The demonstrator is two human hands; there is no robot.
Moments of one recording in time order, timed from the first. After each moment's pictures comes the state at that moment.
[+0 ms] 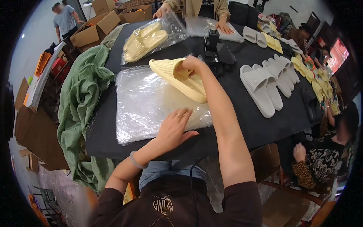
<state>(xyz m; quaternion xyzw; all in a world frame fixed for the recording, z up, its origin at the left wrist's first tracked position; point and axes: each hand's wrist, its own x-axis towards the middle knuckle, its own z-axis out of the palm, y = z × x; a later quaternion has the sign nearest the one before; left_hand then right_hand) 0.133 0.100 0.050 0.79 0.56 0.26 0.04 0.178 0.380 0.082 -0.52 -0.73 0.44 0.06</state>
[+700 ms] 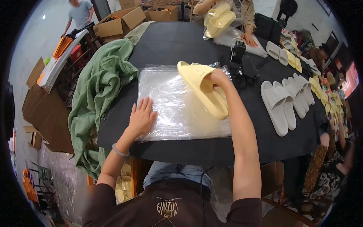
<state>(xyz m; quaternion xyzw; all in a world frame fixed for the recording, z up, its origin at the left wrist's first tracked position) -0.030 0.071 0.007 0.61 0.78 0.11 -0.04 0.183 0.414 0.007 -0.41 -0.85 0.32 0.10</state>
